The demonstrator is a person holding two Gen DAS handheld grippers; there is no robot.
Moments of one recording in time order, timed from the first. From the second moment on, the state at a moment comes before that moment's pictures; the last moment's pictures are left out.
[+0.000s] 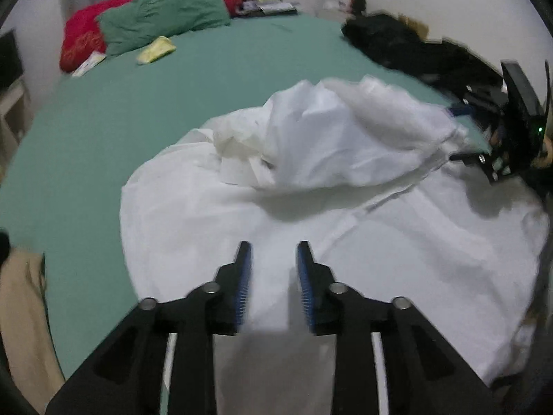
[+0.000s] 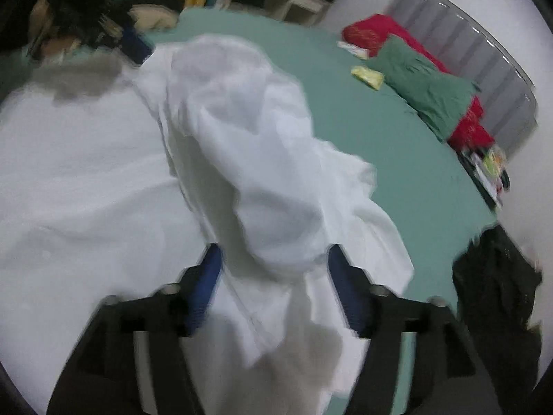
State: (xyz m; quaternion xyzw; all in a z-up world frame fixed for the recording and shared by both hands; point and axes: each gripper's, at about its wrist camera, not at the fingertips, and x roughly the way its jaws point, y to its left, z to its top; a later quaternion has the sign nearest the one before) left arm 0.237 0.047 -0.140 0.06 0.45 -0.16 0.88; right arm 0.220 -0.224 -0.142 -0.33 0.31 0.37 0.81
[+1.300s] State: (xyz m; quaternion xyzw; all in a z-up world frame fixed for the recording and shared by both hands) left arm 0.082 0.102 -0.116 -0.08 0.44 0.07 0.89; right arm 0.144 -0.271 -0.116 -0.04 0.45 0.25 0.86
